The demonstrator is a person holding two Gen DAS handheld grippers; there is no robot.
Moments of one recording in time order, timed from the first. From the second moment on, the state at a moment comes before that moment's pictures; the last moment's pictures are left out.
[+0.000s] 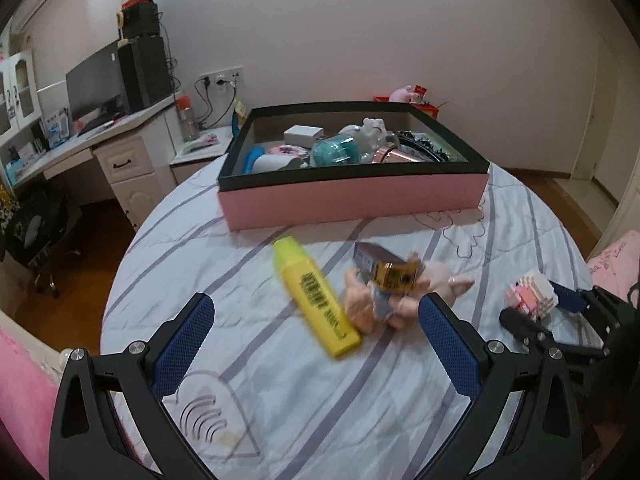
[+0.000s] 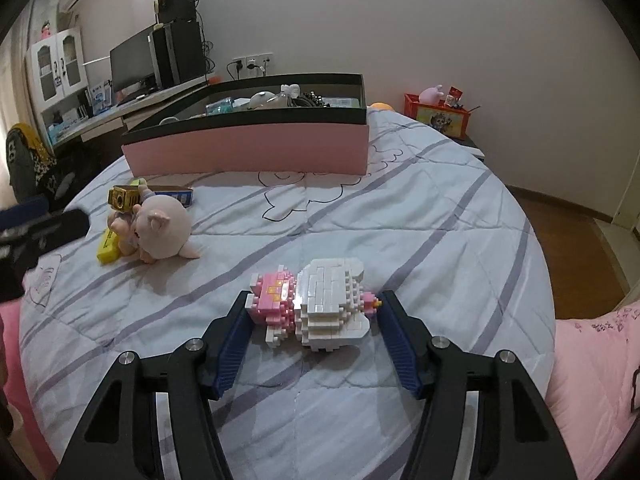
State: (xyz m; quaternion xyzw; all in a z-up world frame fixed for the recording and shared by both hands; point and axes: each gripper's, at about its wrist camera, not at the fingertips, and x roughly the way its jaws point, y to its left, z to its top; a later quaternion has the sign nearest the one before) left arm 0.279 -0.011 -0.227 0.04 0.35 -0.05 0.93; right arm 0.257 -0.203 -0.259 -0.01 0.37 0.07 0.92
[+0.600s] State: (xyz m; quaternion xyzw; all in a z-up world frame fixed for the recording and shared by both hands) left arm 0.330 0.063 -0.233 -0.03 0.36 0.06 0.93; right arm 0.258 -0.205 -0.259 -0.01 0.37 0.08 0.92
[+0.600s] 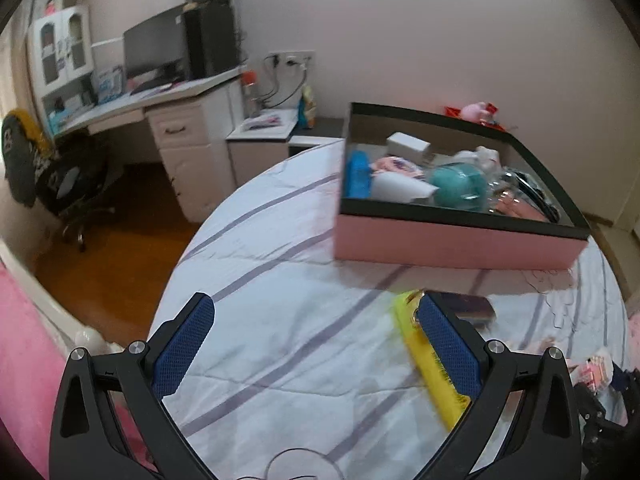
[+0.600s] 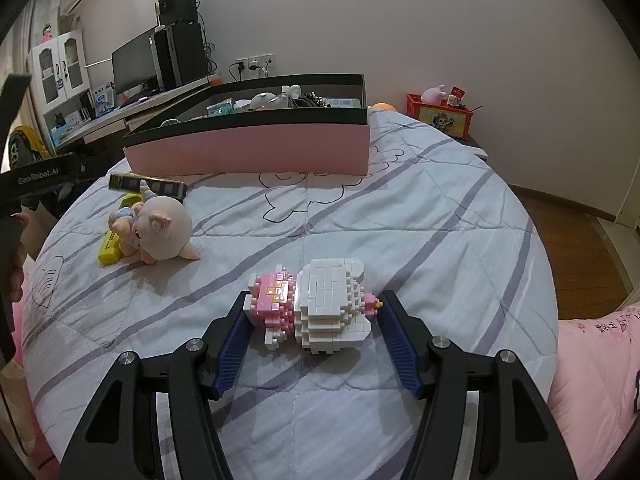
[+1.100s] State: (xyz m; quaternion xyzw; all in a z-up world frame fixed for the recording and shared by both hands) left arm 0.282 0.009 -0.236 -0.01 0.35 -0.06 0.93; right arm 0.258 -0.205 -0.260 -0.01 0.37 0.08 0.92
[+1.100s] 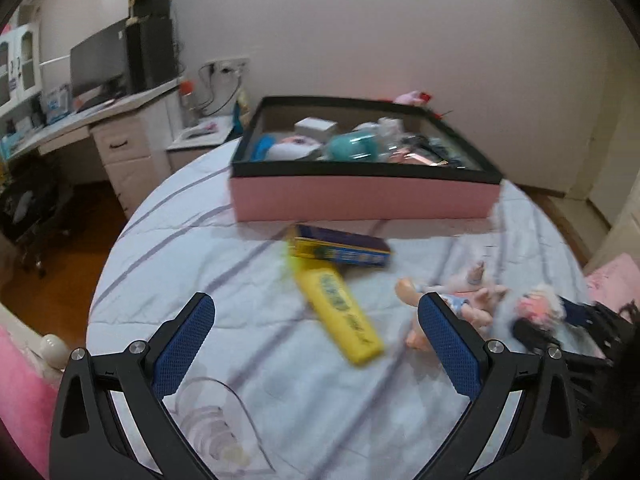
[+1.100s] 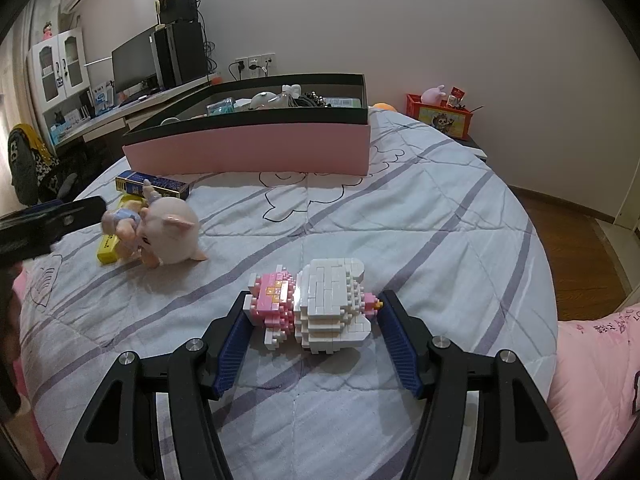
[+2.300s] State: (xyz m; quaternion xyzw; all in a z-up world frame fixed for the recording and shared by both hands) left arm 0.262 -0.062 -0.262 0.00 0.38 -0.10 0.92; right arm 0.257 -0.221 -0.260 0.00 0.36 0.07 0.93
